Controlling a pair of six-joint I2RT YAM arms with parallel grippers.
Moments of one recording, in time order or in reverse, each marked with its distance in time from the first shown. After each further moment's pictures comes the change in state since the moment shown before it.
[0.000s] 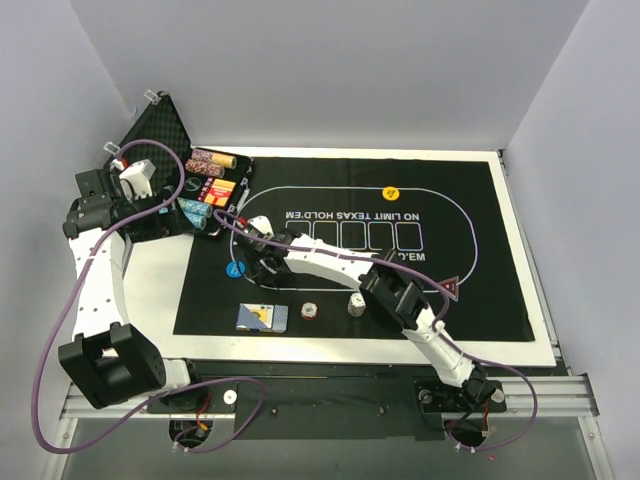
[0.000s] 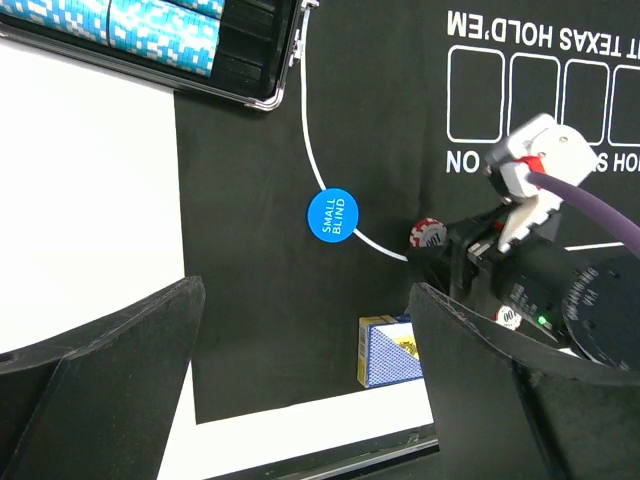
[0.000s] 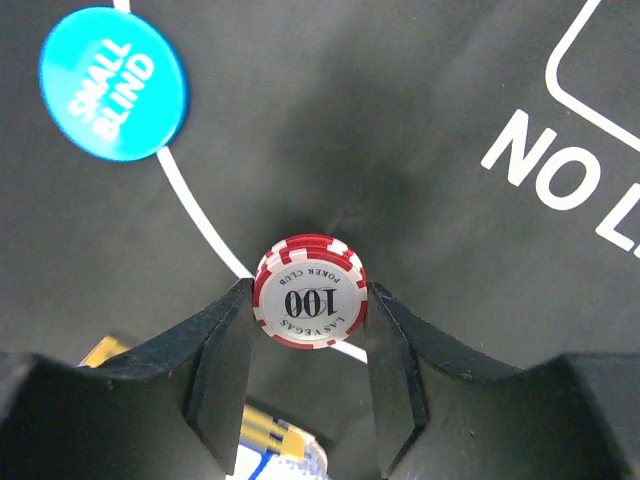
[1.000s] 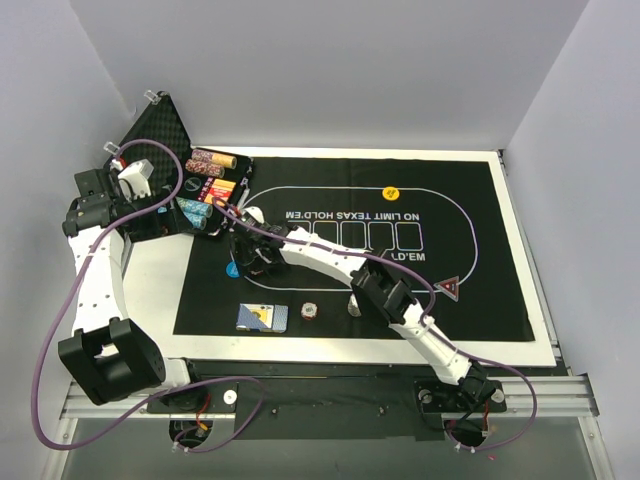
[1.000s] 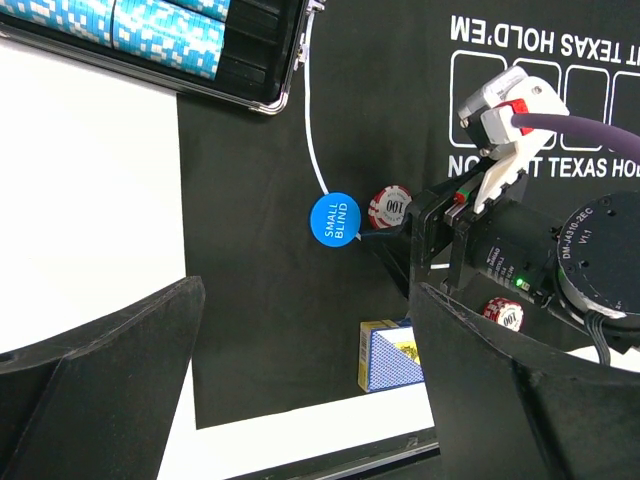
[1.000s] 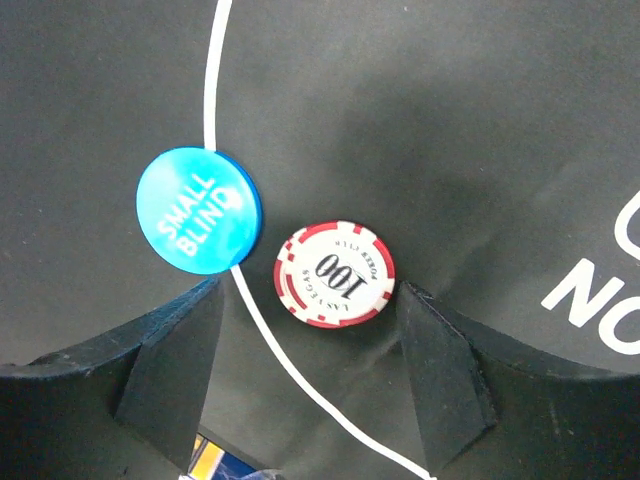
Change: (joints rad) left arm 0.012 0.025 0.006 0.014 0.012 -0.003; right arm -0.051 0.175 0.224 0.041 -0.117 -0.009
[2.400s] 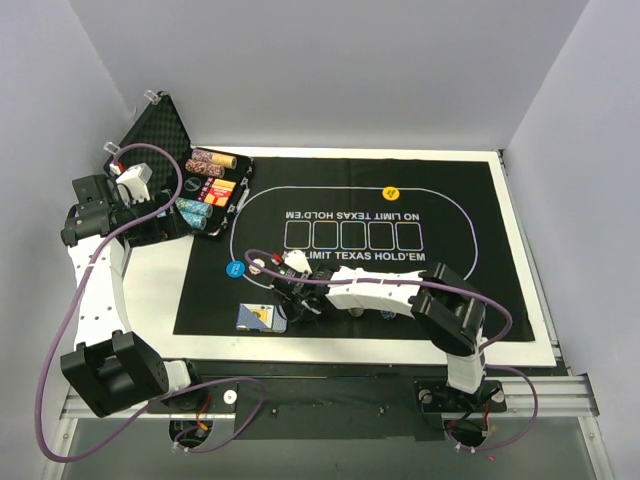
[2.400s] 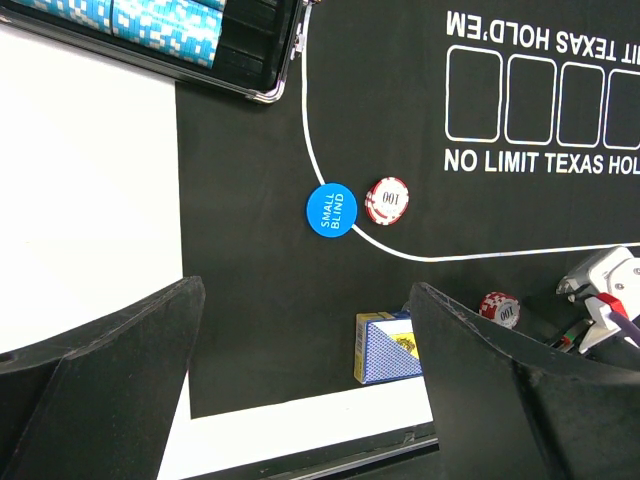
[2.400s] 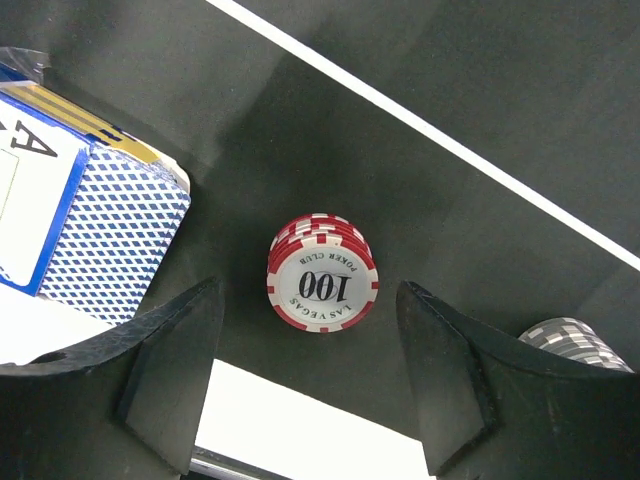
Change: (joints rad) left arm 0.008 -0.063 -0.039 -0.008 0.000 -0.004; right arm 0.132 -0.610 -0.917 0.094 0.165 0.052
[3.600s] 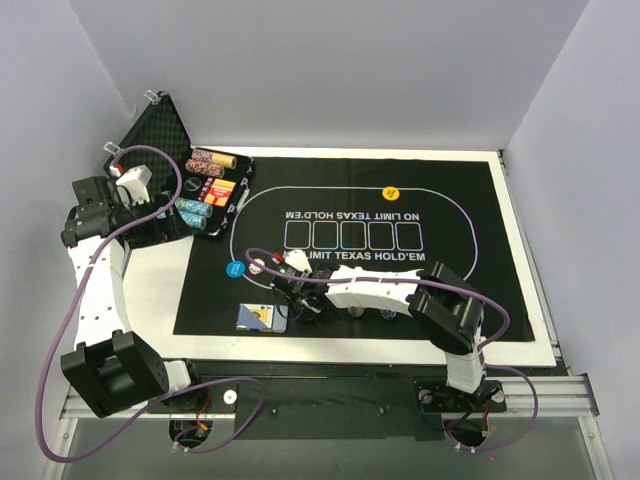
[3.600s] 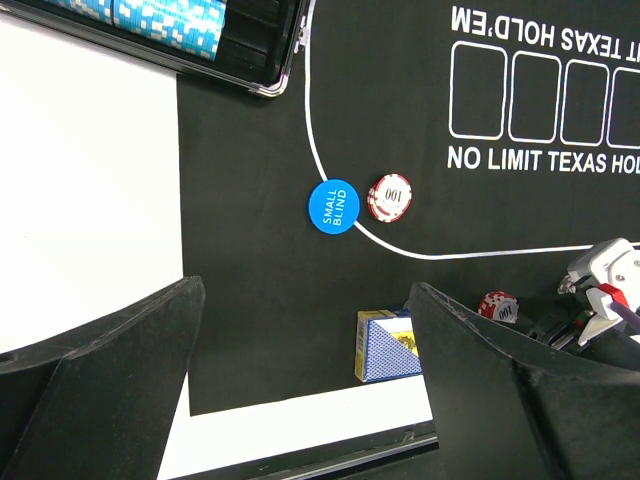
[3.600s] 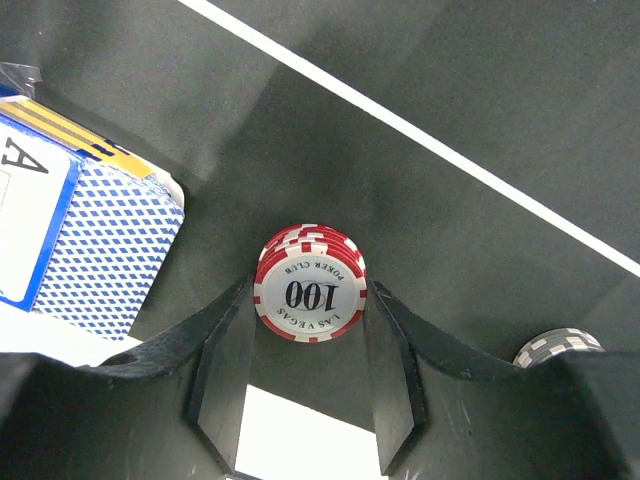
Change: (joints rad) left arm 0.006 -0.002 -0.013 0.001 0.000 0.000; right arm -0.014 0.019 0.000 0.017 -0.010 0.005
